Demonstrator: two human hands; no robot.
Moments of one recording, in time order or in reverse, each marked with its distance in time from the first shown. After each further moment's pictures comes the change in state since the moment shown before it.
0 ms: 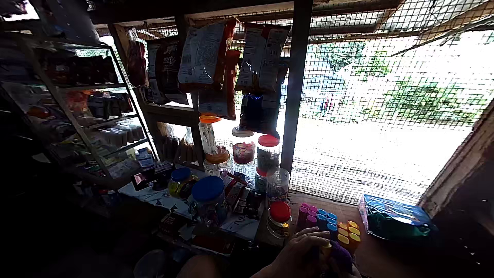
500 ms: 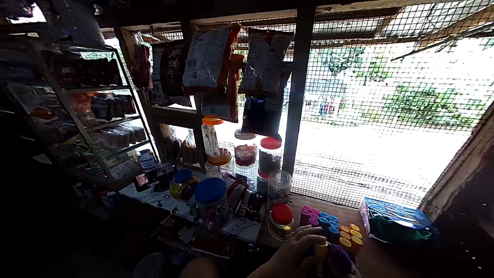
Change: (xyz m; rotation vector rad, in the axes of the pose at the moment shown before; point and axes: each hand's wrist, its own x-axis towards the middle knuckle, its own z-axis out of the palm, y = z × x) left_hand -0.006 -0.005 -0.017 0.103 -0.088 -0.069; right_hand 0.013 0.015 -0.012 -0.033 -0.032 -0.031
